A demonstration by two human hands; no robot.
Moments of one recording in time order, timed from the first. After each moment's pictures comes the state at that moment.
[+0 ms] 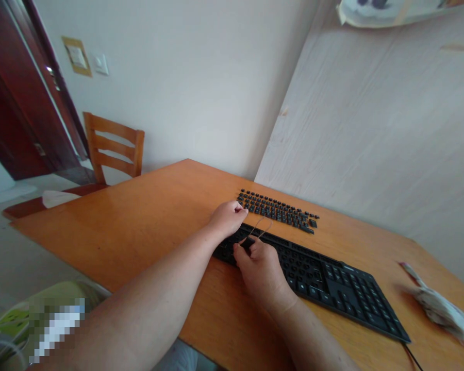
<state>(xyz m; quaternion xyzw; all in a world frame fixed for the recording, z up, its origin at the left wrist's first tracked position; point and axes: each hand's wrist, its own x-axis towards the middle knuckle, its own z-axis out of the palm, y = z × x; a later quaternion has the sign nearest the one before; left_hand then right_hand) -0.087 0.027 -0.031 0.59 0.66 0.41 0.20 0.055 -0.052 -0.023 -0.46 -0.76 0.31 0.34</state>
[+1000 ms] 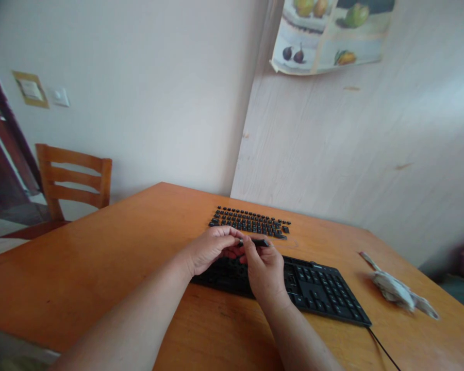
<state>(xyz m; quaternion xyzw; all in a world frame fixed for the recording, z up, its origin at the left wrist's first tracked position) -0.064 -0.005 -0.002 0.53 0.37 0.45 0.62 0.082 -0.032 -0.013 -0.43 -0.58 0.37 0.59</state>
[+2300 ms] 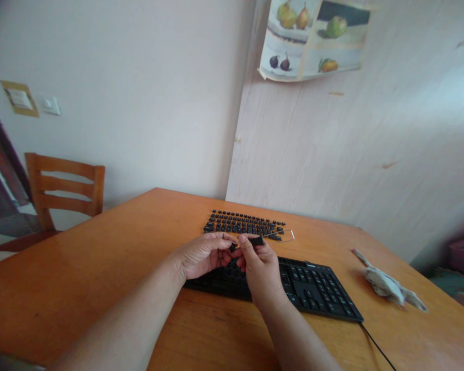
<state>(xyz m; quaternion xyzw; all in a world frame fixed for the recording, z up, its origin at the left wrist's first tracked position) -0.075 -0.003 -0.006 0.46 0.23 0.40 0.76 0.085 -0.031 -0.008 -0.39 -0.52 0.45 0.61</state>
